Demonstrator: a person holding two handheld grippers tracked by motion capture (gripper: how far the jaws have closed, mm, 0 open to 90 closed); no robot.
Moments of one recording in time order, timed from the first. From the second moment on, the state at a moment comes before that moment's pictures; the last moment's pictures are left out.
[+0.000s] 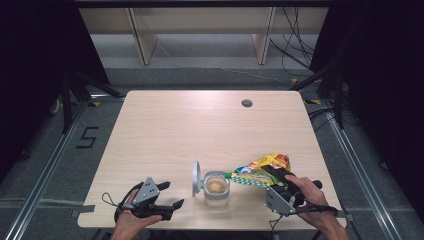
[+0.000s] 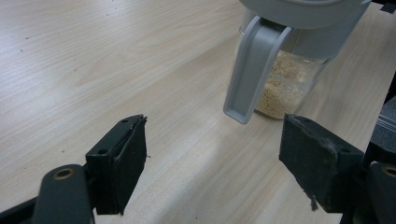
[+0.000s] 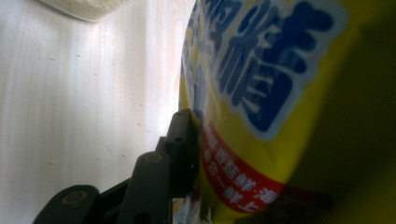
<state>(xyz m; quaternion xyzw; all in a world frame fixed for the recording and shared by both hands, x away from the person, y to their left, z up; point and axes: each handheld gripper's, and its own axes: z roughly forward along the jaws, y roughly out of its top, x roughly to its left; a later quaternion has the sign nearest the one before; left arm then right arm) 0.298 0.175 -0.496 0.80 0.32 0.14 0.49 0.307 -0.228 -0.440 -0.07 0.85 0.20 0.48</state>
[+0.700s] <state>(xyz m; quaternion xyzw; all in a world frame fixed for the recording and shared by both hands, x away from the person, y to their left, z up) 0.298 0.176 -0.496 0.80 0.32 0.14 0.49 0.333 -0.259 -0.458 0.12 0.84 0.38 0.37</state>
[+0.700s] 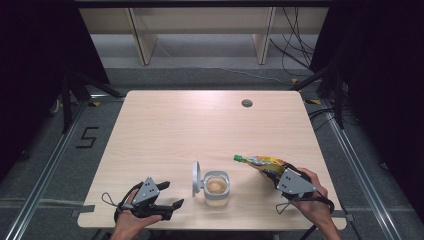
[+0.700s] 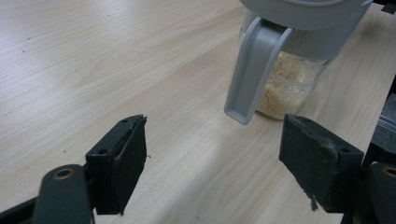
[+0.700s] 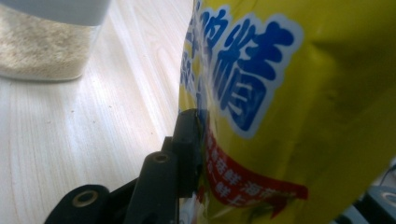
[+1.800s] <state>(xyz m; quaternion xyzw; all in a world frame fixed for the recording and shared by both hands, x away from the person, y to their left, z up) 0.299 0.175 -0.495 0.80 0.32 0.15 0.49 0.320 -0.285 -0.468 0.38 0.75 0.43 0.33</state>
